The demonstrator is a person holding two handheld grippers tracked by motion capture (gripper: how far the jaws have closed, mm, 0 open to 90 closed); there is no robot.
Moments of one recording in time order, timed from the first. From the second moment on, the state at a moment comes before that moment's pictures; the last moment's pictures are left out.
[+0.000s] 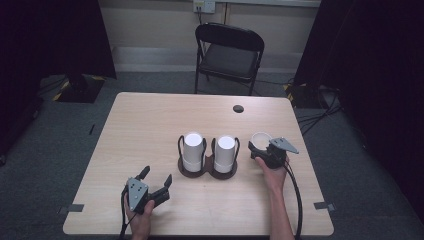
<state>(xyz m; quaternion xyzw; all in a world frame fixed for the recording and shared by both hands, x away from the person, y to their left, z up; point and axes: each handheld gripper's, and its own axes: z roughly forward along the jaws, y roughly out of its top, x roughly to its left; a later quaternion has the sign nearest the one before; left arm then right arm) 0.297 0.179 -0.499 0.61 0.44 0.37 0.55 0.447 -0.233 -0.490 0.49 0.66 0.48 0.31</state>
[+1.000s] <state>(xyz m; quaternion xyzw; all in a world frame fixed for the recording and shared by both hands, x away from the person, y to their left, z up) 0.297 0.180 -0.499 0.61 0.43 0.37 0.55 0.423 -0.230 -0.477 0.52 0.65 0.46 0.31</state>
